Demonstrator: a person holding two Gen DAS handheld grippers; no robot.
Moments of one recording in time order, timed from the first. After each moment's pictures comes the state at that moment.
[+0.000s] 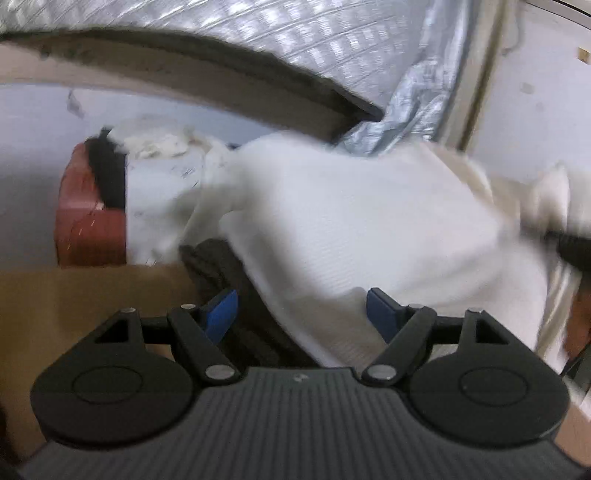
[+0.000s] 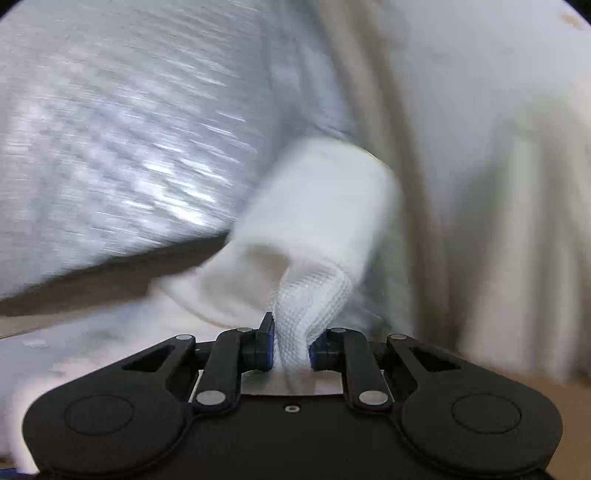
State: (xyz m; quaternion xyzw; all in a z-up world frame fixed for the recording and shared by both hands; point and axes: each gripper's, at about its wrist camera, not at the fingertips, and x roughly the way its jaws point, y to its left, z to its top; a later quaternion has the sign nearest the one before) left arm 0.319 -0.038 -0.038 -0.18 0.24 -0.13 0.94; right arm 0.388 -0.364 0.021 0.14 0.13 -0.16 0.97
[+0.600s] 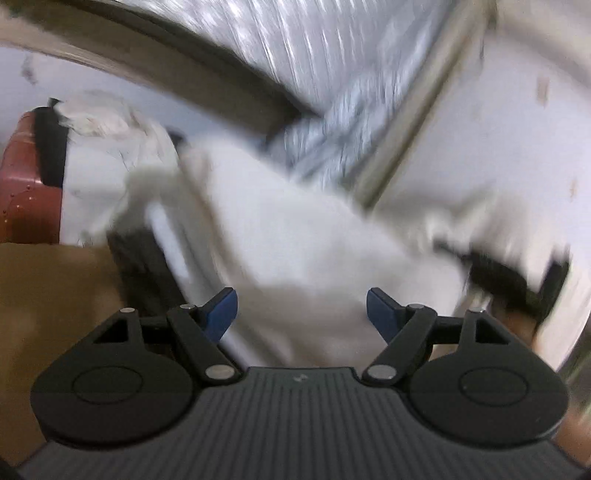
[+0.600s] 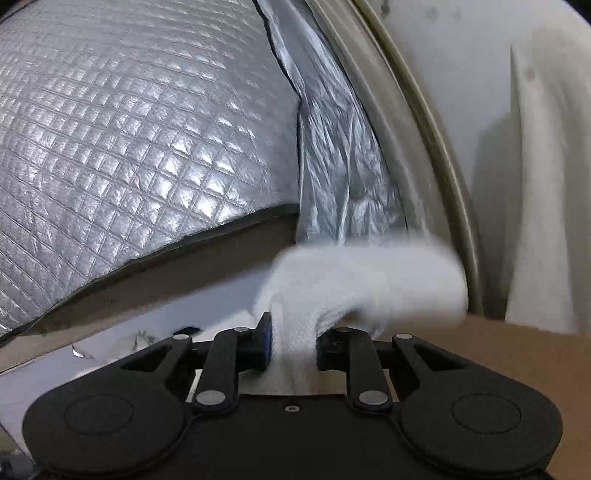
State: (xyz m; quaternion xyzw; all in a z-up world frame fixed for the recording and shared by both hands) left arm 0.303 -0.052 -0.034 -0.19 0.26 -0.23 0.92; right arm 0.389 -0.394 0.015 0.18 0.14 -0.04 0.97
